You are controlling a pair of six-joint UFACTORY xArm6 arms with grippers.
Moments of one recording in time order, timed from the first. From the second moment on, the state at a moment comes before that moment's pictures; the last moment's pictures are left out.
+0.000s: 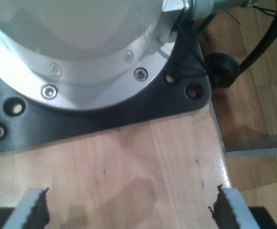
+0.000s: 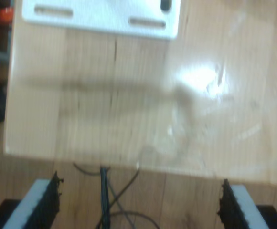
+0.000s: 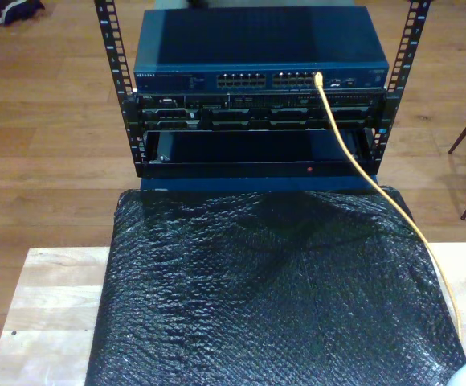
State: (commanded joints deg) left arm 78.0 -28.5 -6.8 7.2 63.3 -185.0; right arm -82.6 -40.7 -12.4 2.0 69.0 -178.3
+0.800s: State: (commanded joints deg) left arm 78.0 -28.5 -6.8 7.2 63.3 -185.0; right arm -84.7 -39.5 -1.3 2.2 53.0 -178.5
